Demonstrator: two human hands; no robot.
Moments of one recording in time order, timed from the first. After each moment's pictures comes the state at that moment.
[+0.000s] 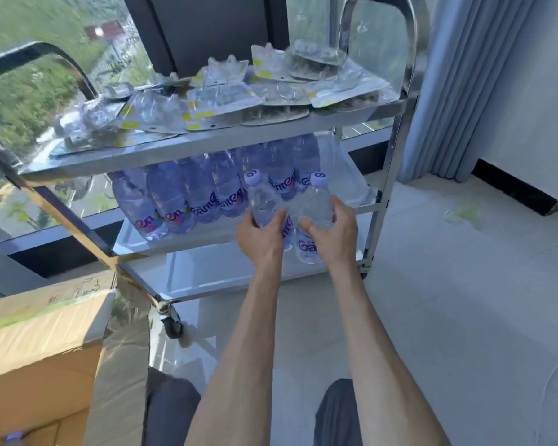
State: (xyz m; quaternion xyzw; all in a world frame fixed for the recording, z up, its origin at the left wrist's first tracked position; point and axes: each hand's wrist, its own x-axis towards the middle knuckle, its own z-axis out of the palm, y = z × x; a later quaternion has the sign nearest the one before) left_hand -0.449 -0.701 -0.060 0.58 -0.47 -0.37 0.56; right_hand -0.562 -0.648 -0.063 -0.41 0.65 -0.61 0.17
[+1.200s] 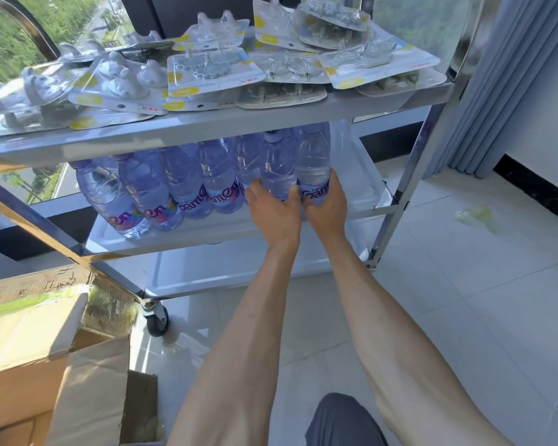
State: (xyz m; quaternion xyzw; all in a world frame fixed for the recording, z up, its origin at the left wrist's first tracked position) left_hand -0.506 -0.790 -0.088 0.59 -0.54 -0.21 0.56; right_hand -0.599 -0.790 -0.121 -0.45 0.65 -0.59 0.15
